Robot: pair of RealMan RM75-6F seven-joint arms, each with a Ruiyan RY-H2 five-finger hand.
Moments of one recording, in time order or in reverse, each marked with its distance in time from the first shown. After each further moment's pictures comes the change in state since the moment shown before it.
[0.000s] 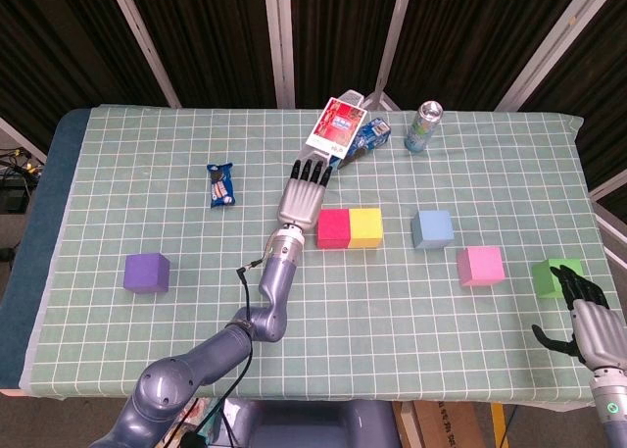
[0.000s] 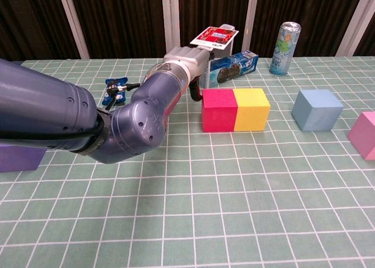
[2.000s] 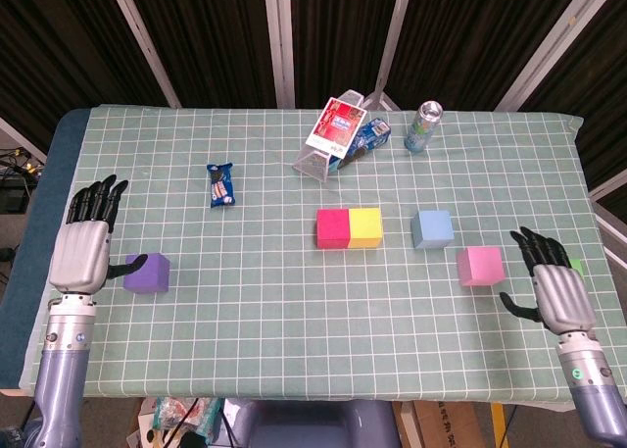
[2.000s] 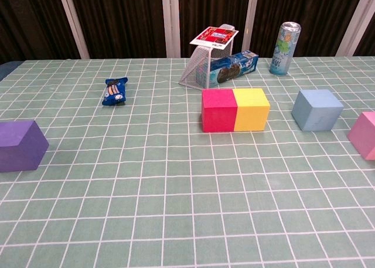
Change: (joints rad) left arm 0.960 1.031 0.336 -1.650 0.292 0.728 -0.097; right arm 0.138 -0.019 0.089 -0.072 -0.029 -0.039 -0.177
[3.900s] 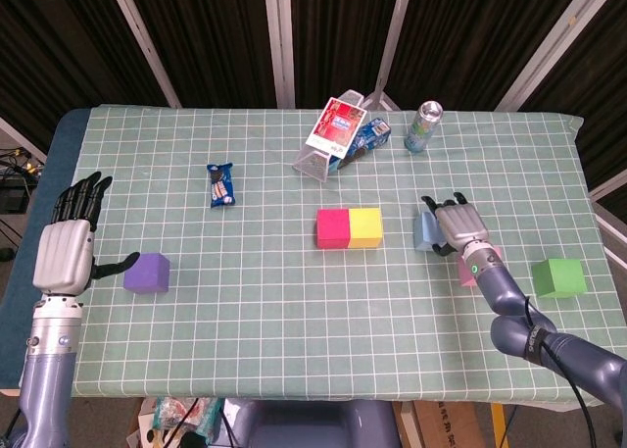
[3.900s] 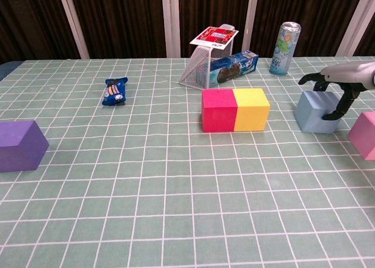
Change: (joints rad) left arm 0.049 0.041 -0.042 -0.028 0.017 -0.018 -0.095; right arm 0.555 -0.384 -0.025 0.640 0.373 -0.550 -0.191
